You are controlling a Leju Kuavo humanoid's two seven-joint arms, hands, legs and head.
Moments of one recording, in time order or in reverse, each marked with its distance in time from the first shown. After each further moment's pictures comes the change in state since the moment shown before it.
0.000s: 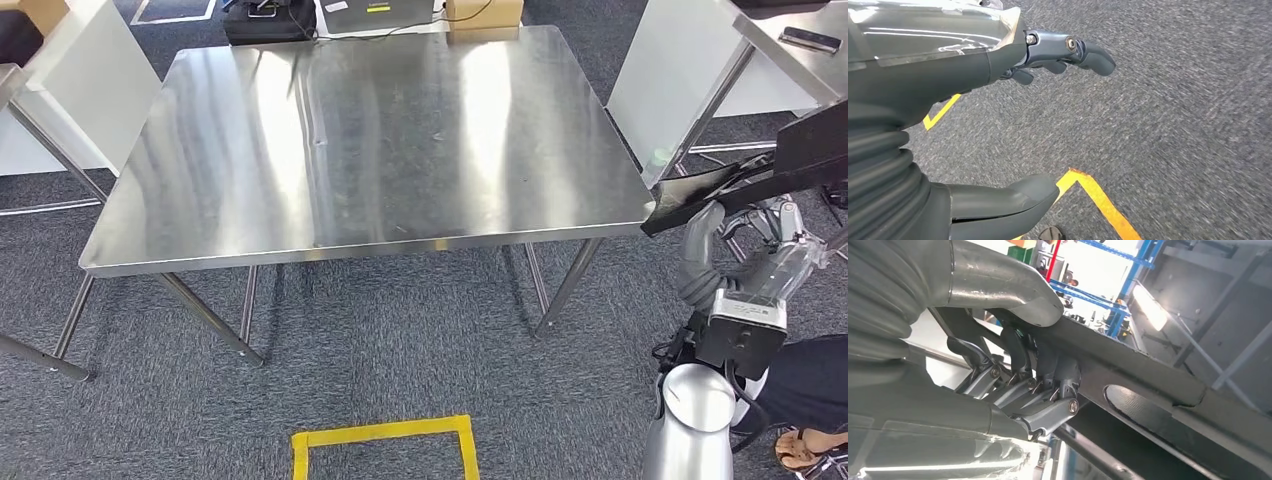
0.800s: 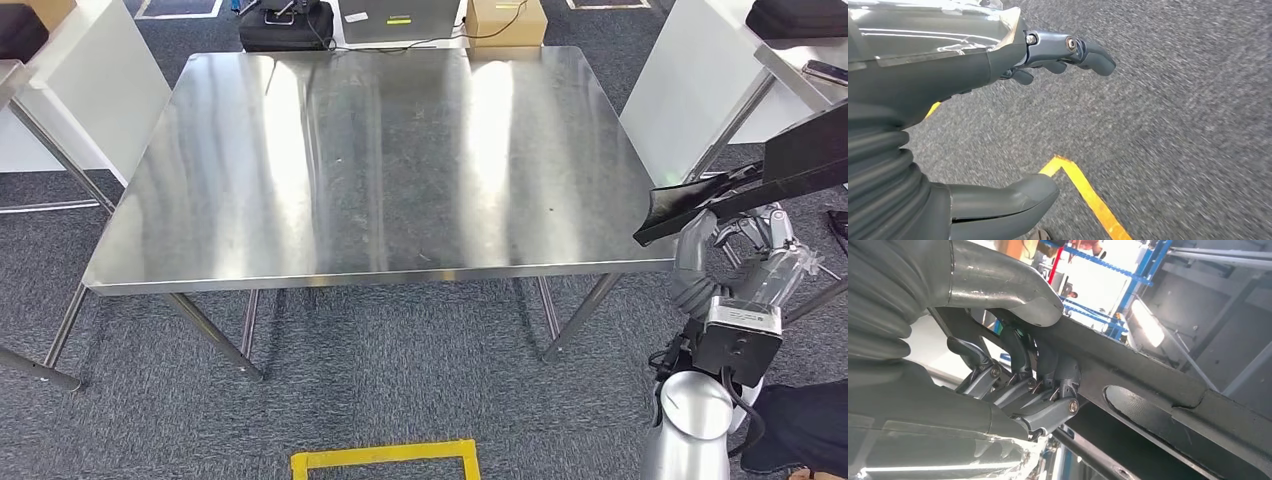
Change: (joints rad) left arm -0.001 0.002 0.000 0.000 0.016 0.007 0.002; right arm 0.019 0.020 -0.007 0.002 -0.002 0.029 -0.010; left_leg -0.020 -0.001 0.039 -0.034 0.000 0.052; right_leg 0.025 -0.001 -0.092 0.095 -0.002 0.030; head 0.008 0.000
